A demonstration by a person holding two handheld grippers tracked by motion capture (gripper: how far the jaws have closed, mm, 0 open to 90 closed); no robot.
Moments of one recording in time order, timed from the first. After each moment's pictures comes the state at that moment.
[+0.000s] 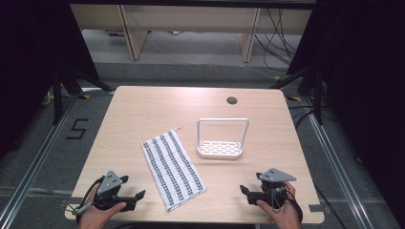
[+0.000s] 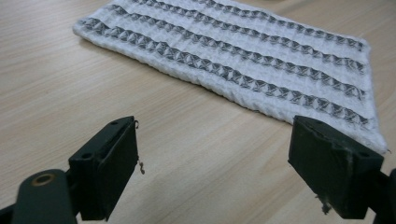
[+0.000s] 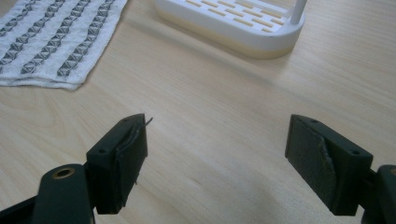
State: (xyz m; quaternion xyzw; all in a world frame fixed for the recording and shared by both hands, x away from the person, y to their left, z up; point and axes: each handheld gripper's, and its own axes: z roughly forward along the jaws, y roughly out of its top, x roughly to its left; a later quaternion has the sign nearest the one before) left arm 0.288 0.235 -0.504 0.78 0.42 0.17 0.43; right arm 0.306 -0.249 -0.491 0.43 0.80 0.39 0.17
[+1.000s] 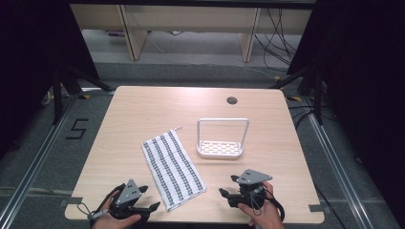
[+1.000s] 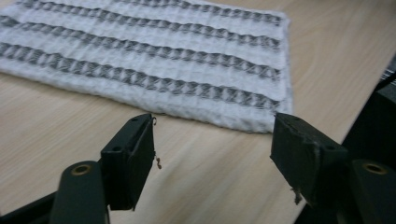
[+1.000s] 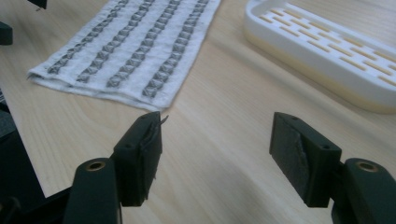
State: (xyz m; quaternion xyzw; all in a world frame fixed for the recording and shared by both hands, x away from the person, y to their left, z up) left arm 0.268 0.188 -0.503 0.83 0.34 0.13 0.42; right arm 0.306 -0.192 -0.489 0.34 0.84 0.41 0.14
